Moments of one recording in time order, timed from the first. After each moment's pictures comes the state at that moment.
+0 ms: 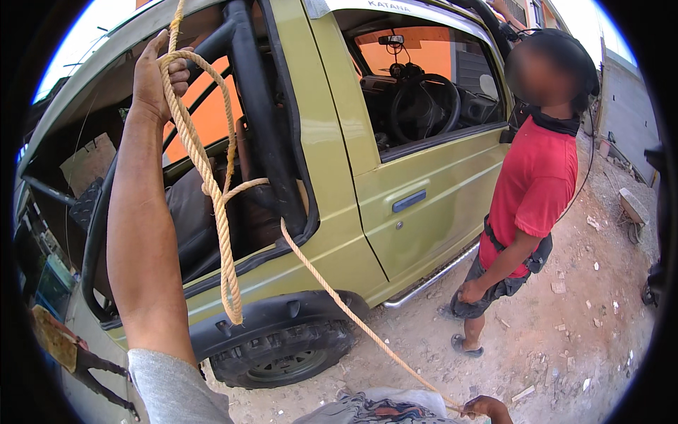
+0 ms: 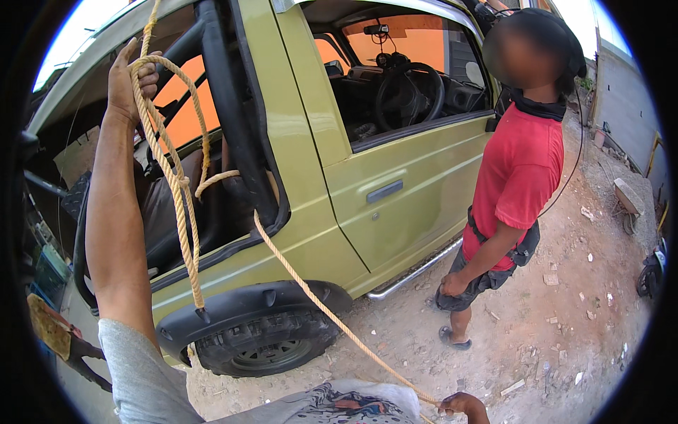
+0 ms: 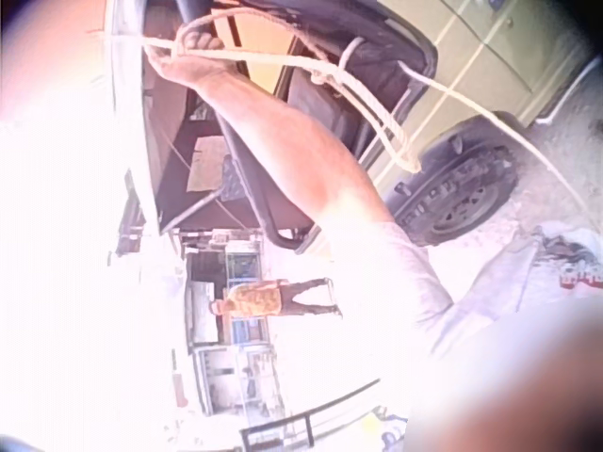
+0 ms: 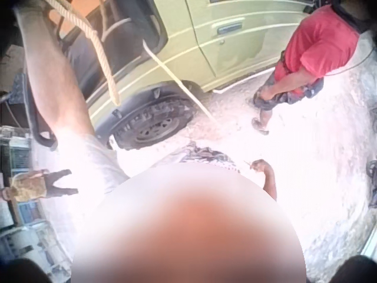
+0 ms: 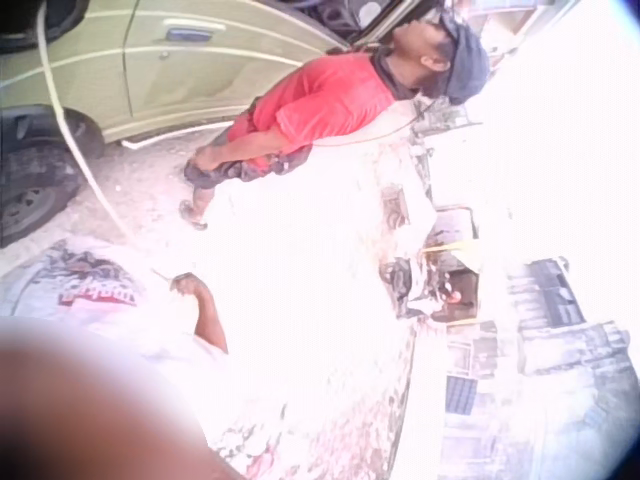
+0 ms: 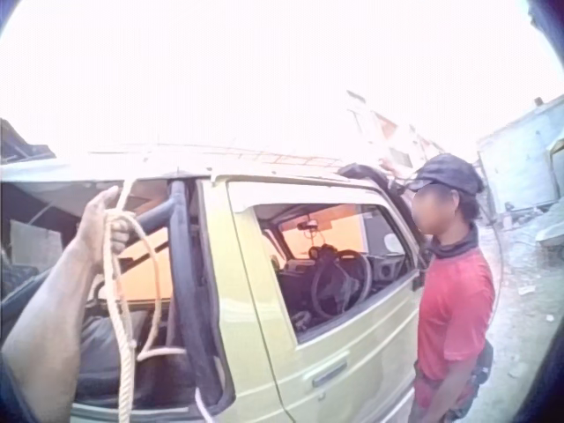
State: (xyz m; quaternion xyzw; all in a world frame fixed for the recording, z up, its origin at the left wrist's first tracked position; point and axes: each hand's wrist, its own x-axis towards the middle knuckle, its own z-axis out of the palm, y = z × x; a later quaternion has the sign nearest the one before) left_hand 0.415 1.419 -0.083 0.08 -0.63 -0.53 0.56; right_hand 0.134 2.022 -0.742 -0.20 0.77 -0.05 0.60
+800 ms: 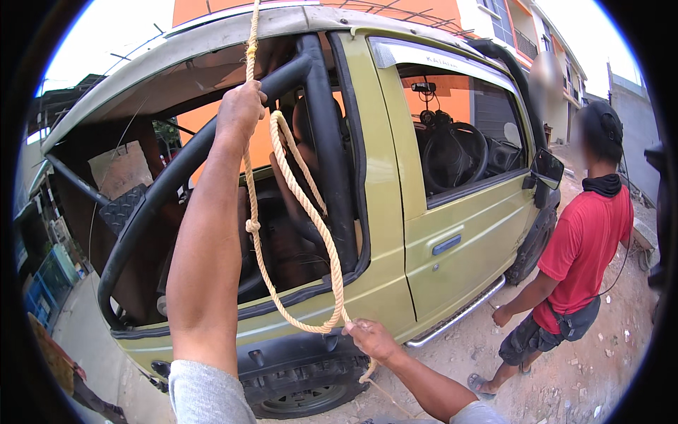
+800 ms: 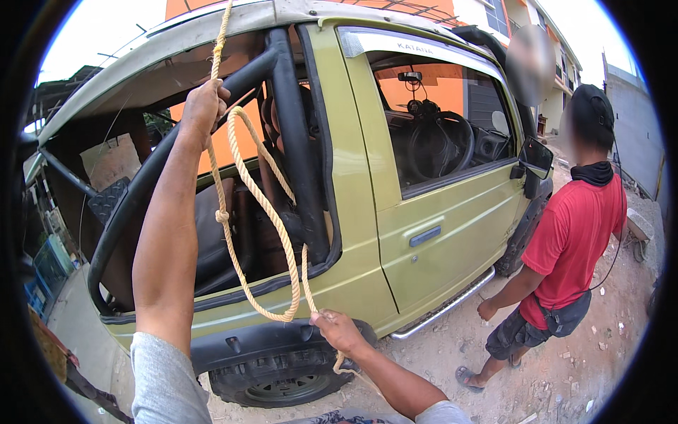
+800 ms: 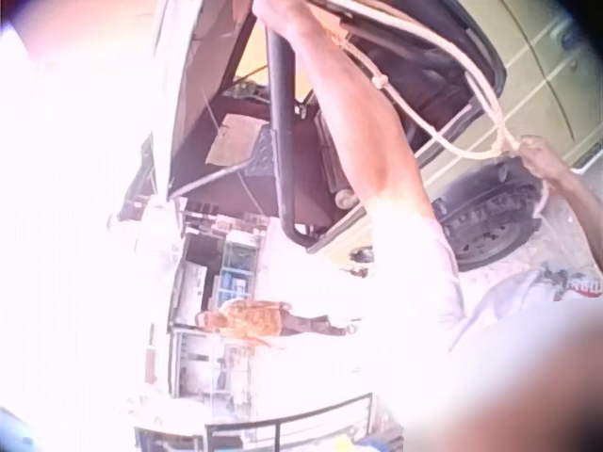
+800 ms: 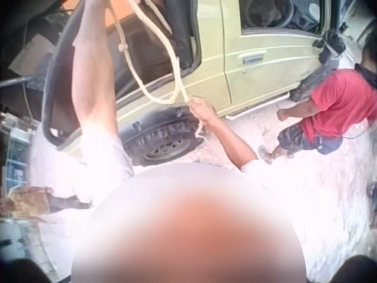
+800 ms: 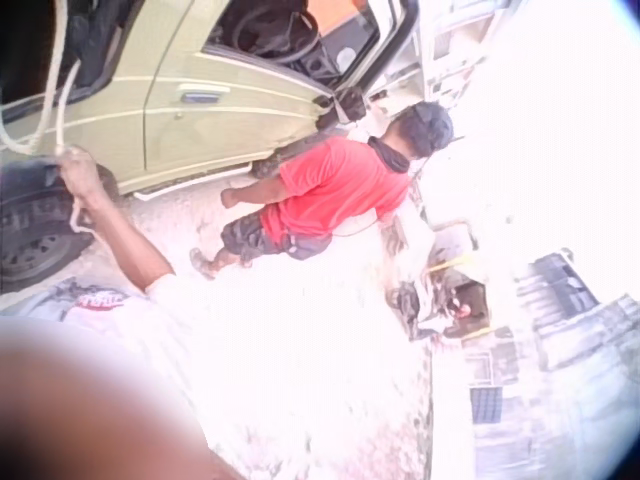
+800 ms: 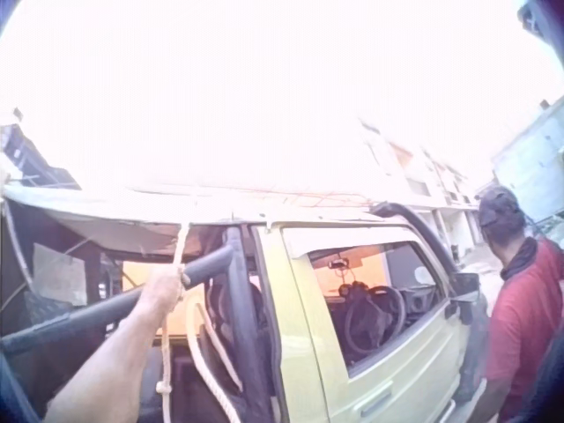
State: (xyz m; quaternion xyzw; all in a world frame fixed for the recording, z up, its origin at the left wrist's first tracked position) left_hand 0.430 1.390 -0.094 0.32 -0.70 -0.25 0.59; right_hand 0.299 1.584 -0.504 -0.45 0.55 -0.54 0.46
